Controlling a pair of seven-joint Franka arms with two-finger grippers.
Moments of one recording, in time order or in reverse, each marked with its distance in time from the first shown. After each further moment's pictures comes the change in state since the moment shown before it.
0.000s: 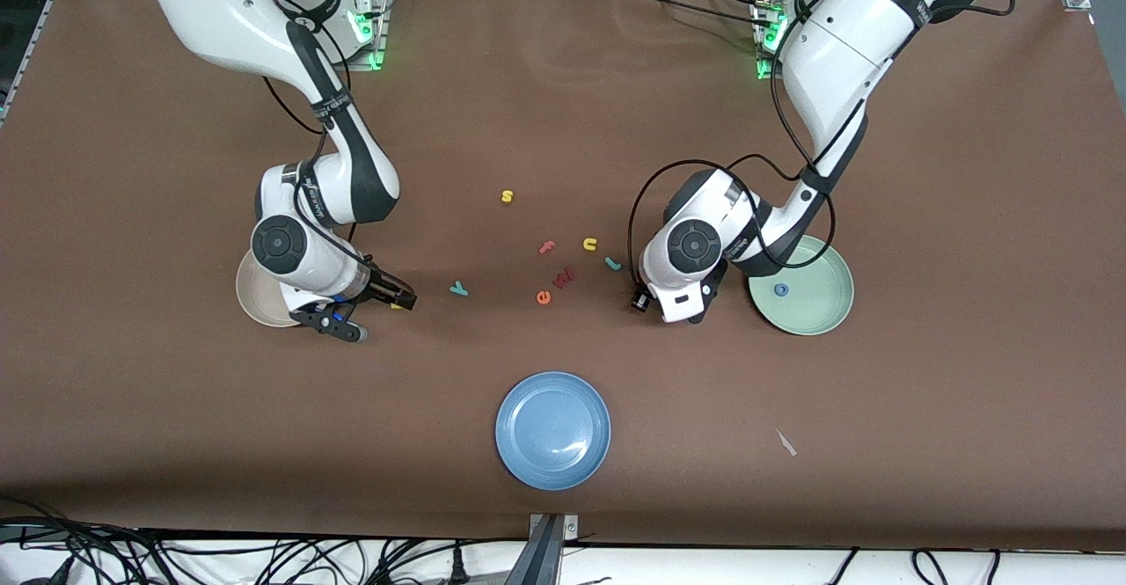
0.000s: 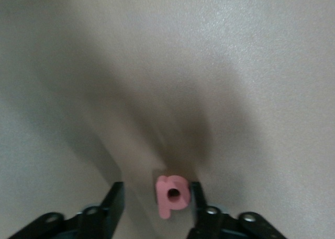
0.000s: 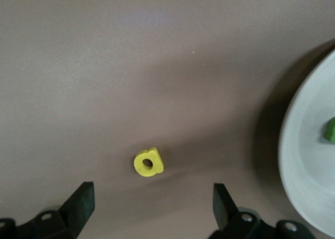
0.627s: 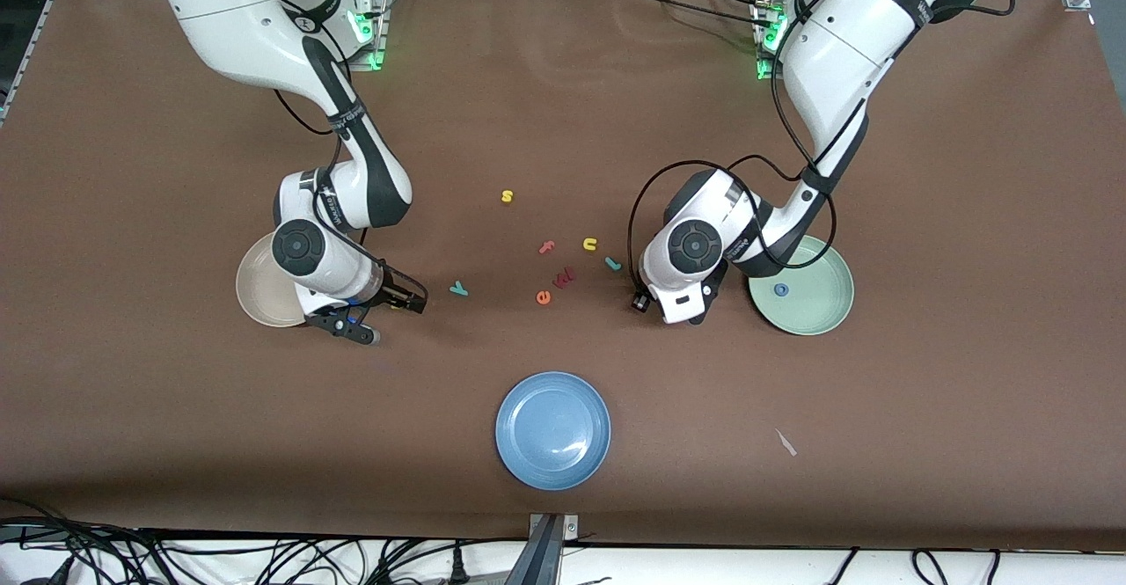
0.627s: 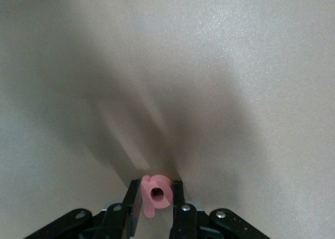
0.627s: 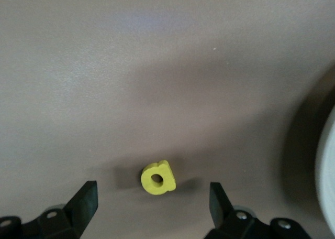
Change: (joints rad) left arm 0.000 0.001 0.001 0.006 0.000 0.000 -0.007; right arm 0.009 0.055 0.009 0.000 0.002 0.078 0.000
